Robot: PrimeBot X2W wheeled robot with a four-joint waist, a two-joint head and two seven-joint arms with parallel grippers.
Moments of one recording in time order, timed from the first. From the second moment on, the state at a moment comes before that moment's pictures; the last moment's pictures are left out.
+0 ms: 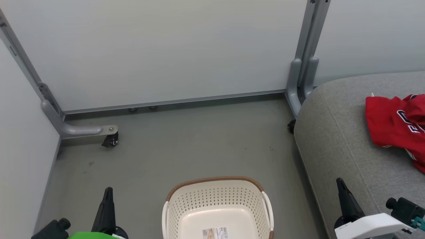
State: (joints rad) left arm 0.11 0.07 -0.06 0.17 -0.83 -0.13 -0.14; right arm 0.08 -0.06 0.02 0.16 0.79 0.13 -0.13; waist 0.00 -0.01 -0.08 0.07
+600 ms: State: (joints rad) left arm 0.05 0.08 -0.03 0.19 -1.05 -0.13 -0.08; right arm 0.03 -0.07 -0.01 0.18 1.02 0.13 -0.08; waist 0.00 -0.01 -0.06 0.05
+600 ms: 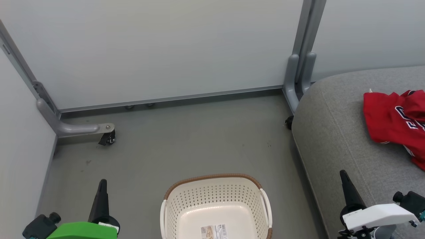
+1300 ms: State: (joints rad) left arm 0.00 0.08 0.01 0.21 -1.26 -0.13 -0.03; right arm -0.01 -0.07 -0.03 0.20 1.24 0.13 -0.02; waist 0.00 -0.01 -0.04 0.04
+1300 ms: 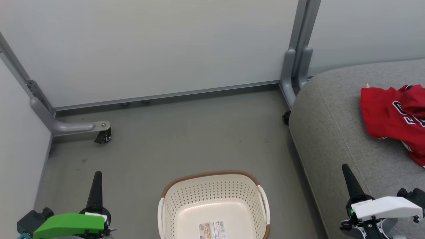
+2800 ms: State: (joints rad) left arm -0.09 0.08 0.07 0.24 -1.61 -0.13 0.07; right arm -0.09 -0.07 -0.08 0.24 1.60 0.13 0.08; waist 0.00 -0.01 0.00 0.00
